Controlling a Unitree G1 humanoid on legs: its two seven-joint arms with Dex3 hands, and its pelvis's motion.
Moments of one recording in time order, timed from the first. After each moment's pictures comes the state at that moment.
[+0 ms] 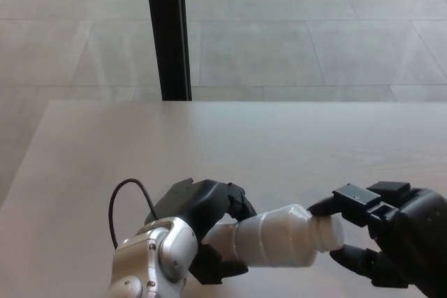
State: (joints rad) left_arm -0.41 0.32 -0.64 -0.22 0.57 0.85 -0.31; right_arm -0.05 -0.57 0.21 -0.07 -0.82 -0.46 -0.43
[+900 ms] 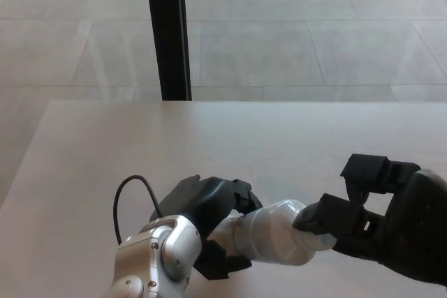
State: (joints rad) left_arm -0.42 0.32 -0.65 -0.23 0.57 0.84 -0.31; right_arm -0.23 -0.80 0.32 -0.07 -1.06 -0.67 -0.72
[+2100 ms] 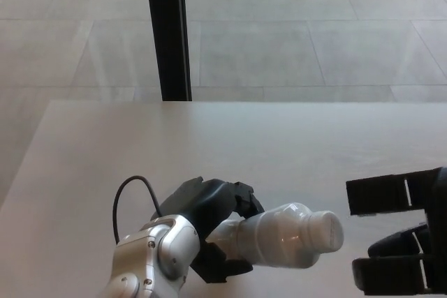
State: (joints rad) left_arm -0.41 0.32 -0.62 -0.20 0.55 0.78 -0.34; right_arm -0.58 -1.16 0.44 -0.08 -1.32 -1.05 -1.06
